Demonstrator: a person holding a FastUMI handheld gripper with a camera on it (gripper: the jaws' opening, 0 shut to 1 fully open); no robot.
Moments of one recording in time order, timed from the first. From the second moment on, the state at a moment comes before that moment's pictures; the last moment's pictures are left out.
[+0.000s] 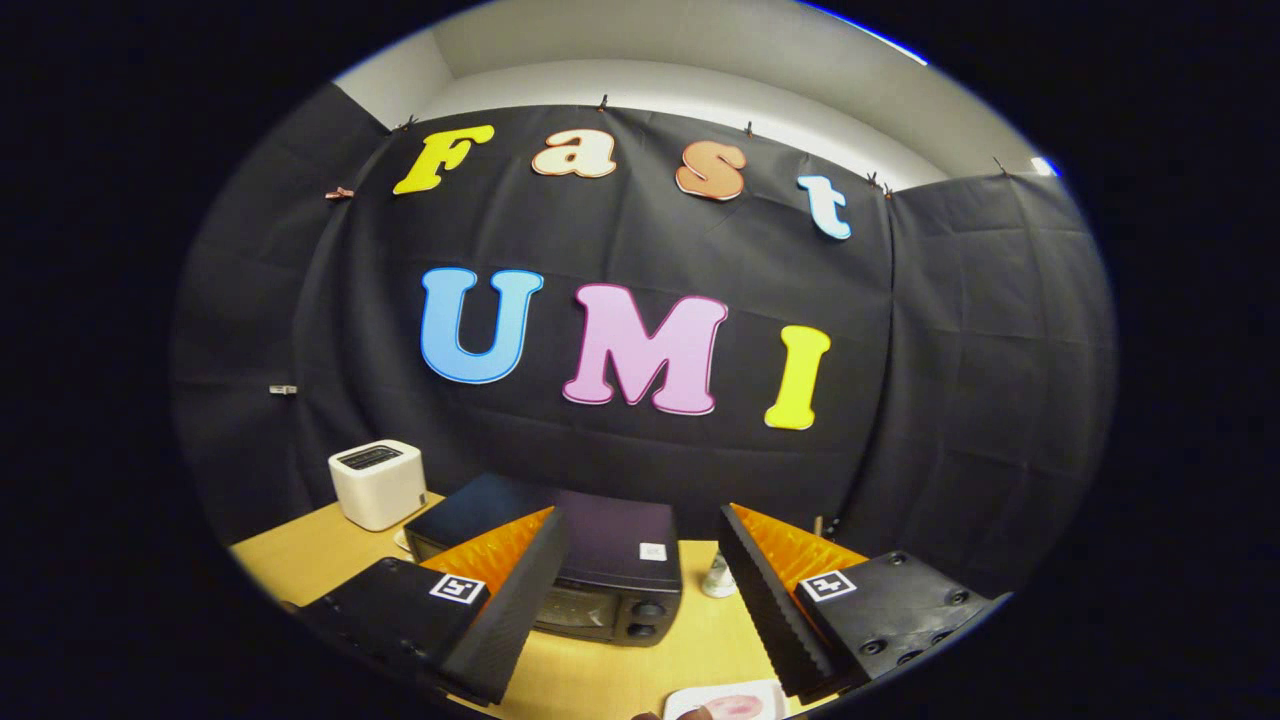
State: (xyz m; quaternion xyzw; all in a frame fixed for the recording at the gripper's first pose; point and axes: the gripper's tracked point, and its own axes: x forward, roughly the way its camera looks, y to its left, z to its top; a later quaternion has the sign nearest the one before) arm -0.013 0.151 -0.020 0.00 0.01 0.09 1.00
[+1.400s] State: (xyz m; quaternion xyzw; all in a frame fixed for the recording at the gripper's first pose) arm 0.049 0.293 -0.187 0.04 0.22 0.06 0.97
